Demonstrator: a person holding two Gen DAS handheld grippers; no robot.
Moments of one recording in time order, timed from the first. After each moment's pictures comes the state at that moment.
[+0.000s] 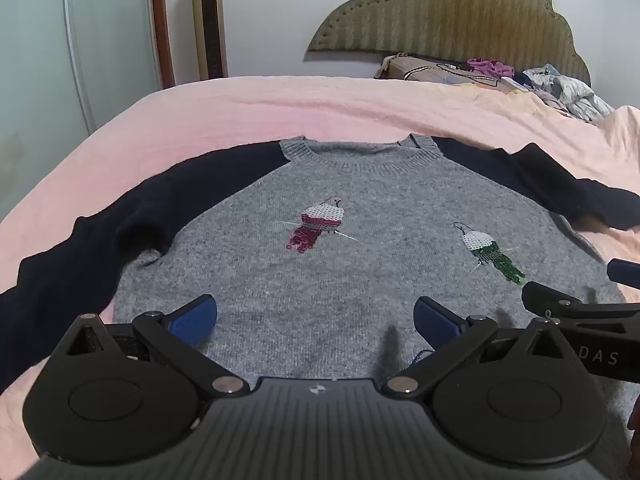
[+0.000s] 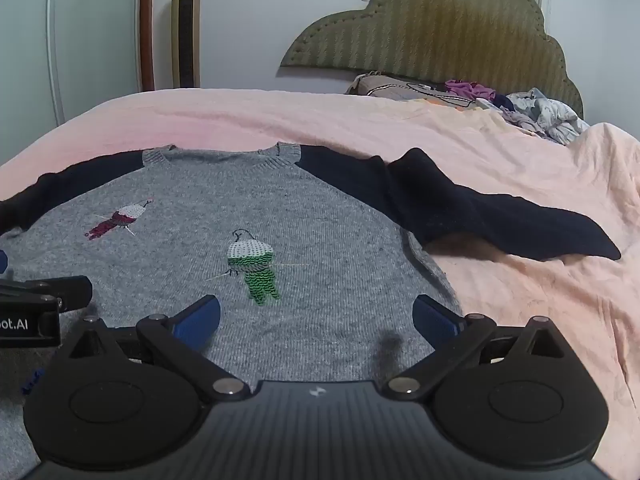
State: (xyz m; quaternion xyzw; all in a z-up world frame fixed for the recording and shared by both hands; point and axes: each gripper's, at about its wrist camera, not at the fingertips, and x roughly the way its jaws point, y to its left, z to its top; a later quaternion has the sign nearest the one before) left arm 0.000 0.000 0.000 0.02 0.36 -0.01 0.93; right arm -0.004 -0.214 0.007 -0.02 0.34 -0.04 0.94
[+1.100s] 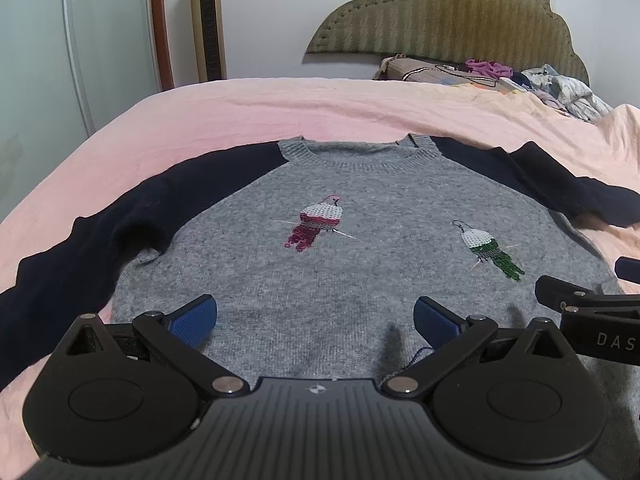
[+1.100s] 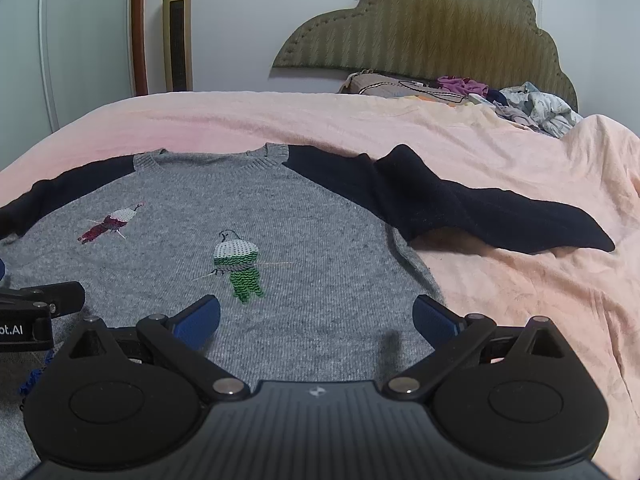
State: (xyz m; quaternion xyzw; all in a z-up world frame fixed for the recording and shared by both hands) left arm -0.002 0.001 -0.001 0.03 0.35 -0.01 0.94; right arm -0.008 -0.225 0.009 -0.01 0.34 -0.05 0.94
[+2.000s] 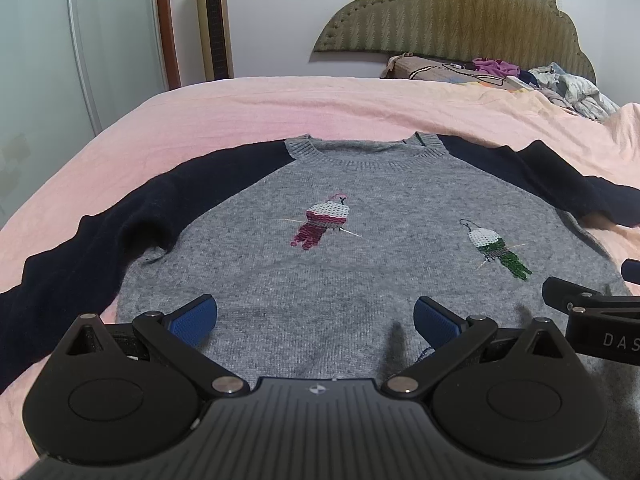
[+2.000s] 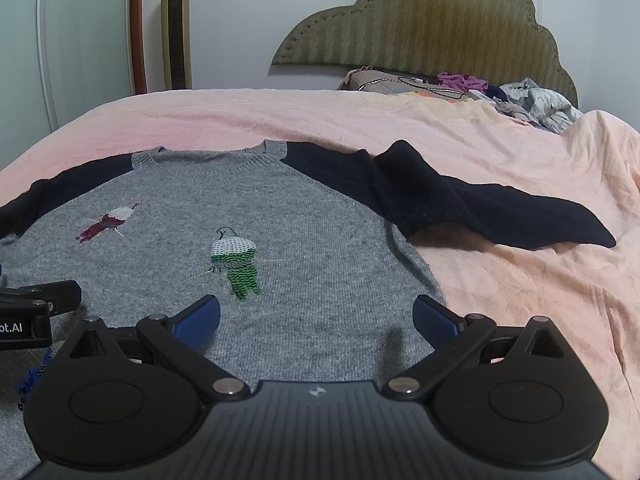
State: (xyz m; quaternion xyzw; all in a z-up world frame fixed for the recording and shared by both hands) left arm -0.001 -0.001 -0.003 0.03 0.35 0.00 0.94; right arm -0.007 -0.226 0.007 0.00 0.35 -0.05 0.94
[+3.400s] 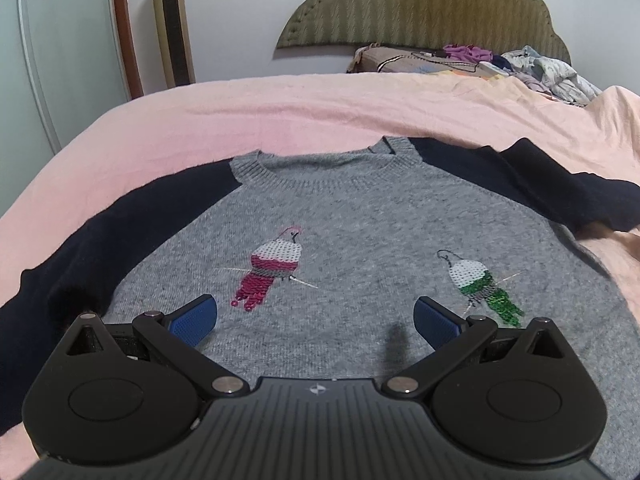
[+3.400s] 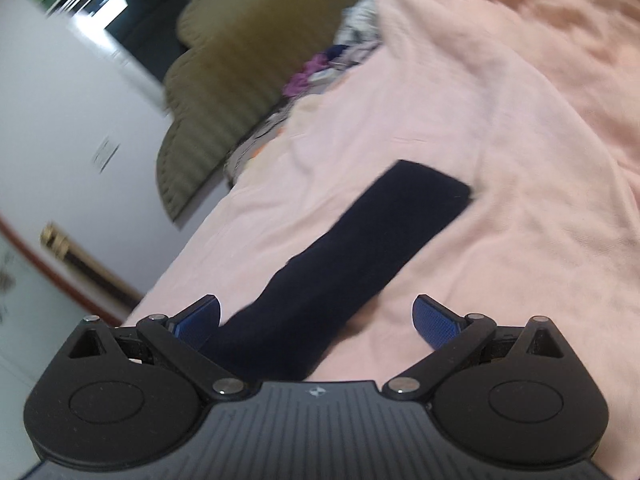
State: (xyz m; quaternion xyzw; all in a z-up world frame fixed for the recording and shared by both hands) left arm 0.057 -0.028 -0.008 0.05 0.36 -0.05 0.93; right arm 0.019 -0.525 -0.011 0.42 0.23 -0.14 0.87
